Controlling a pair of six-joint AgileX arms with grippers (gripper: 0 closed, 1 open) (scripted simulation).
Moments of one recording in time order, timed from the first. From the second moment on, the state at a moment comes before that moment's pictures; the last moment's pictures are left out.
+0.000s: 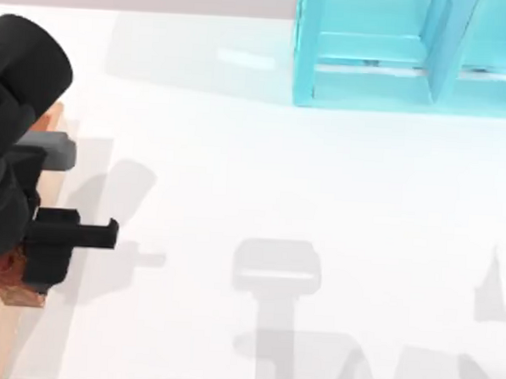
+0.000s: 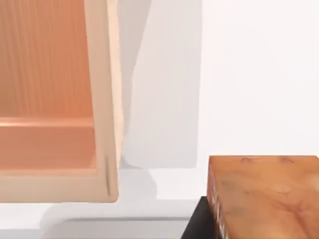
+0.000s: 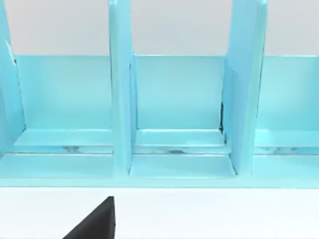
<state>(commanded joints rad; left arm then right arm) -0.42 1.33 1.11 -1.35 0.00 -0.40 0.00 0.00 0.00 0.00 0.00 0.00</state>
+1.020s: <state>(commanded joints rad) -0.41 1.35 0.87 -1.09 0.00 -0.39 0.00 0.00 0.00 0.00 0.00 0.00</state>
